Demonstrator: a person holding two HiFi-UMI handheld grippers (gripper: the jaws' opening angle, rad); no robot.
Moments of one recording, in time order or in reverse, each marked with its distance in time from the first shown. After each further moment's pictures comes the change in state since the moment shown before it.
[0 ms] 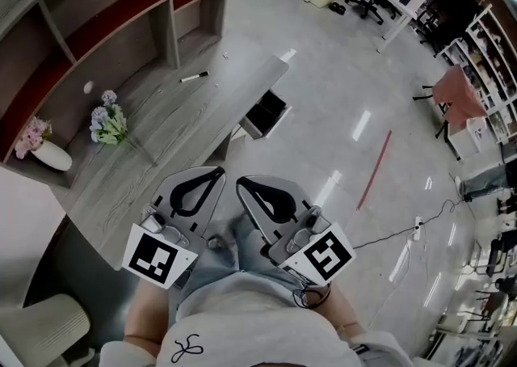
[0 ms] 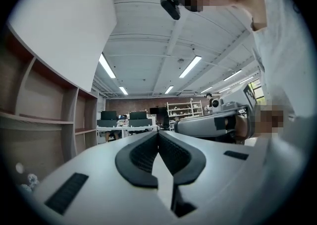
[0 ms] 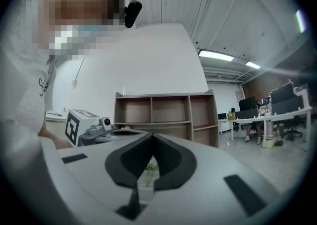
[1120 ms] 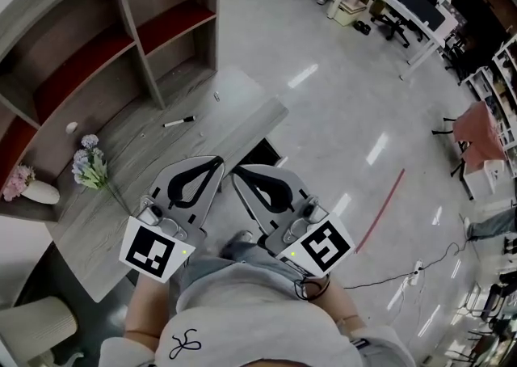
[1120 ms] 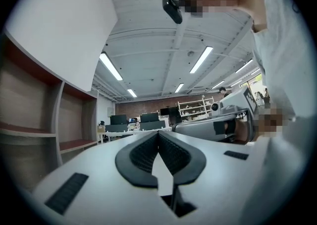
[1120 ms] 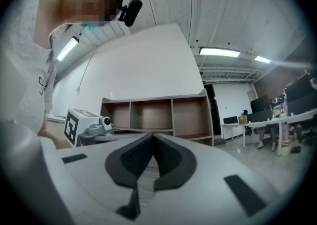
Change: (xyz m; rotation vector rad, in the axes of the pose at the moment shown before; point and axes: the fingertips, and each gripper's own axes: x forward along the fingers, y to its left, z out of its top) left arm 0.201 0.106 0.012 0.038 -0.031 0.134; right arm 0.071 -0.217 0.011 -0.008 -0.054 0.143
